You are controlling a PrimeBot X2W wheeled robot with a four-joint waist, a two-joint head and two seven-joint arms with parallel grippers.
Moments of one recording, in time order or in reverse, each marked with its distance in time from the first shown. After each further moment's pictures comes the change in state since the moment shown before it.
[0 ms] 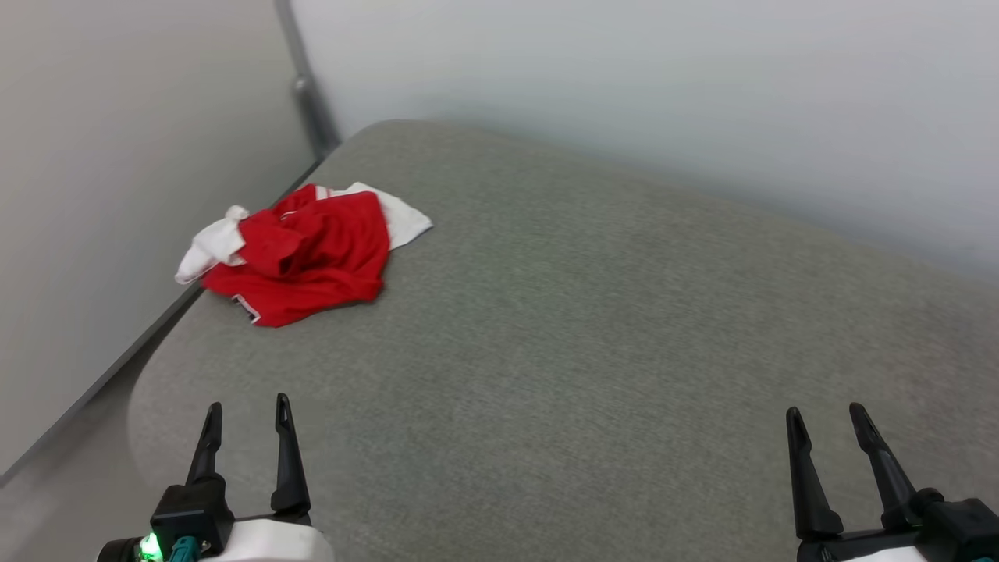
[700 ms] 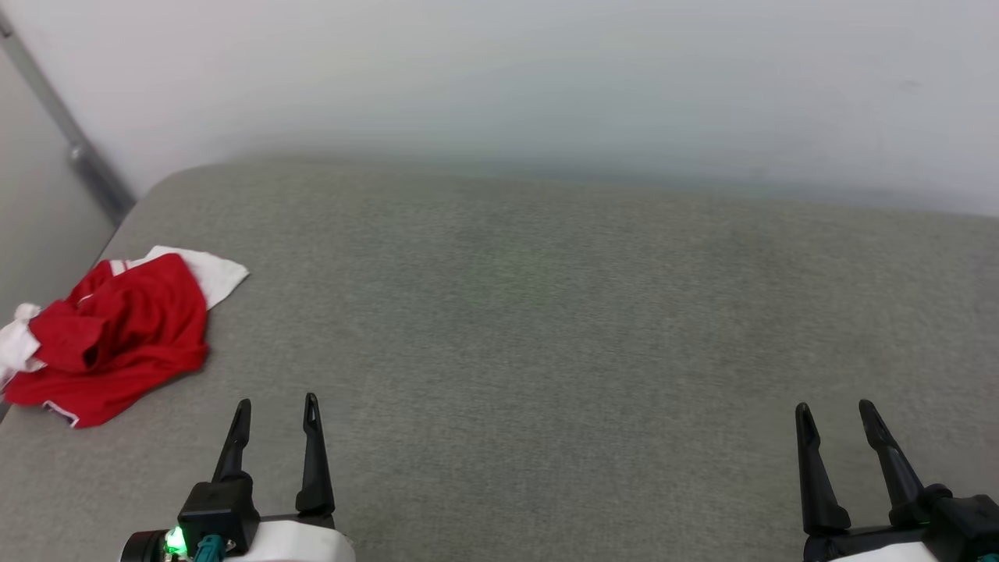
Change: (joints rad) left arm -0.001 0.000 -0.051 0.001 0.006 -0.005 0.000; right arm -0.011 0.000 -0.015 0.009 0.003 0.000 0.000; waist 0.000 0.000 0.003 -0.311
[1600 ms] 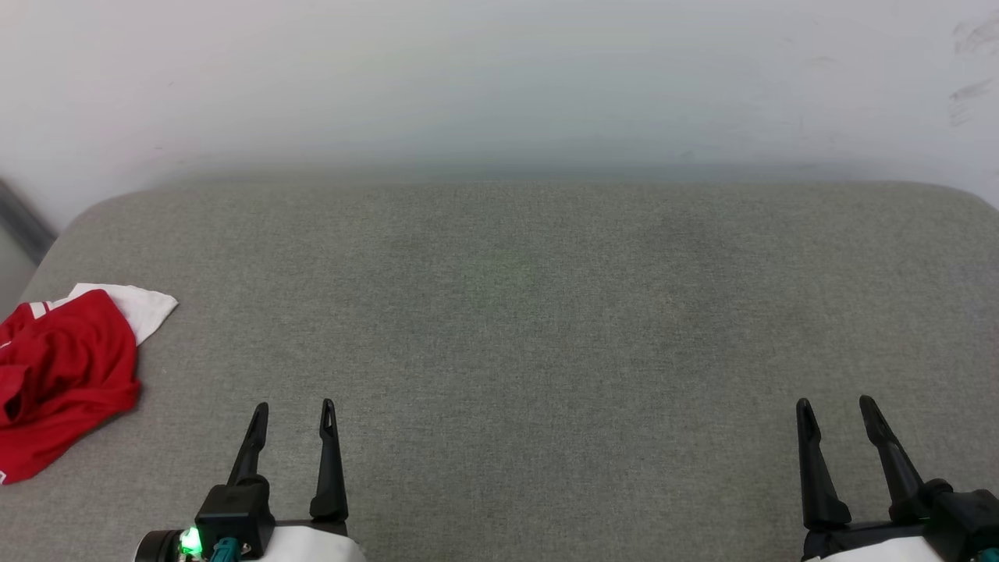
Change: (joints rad) left arm 0.005 0.000 -0.021 0.006 0.006 -0.015 0.000; right arm -0.013 0.001 -0.002 0.011 0.005 0.000 0.000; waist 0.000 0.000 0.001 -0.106
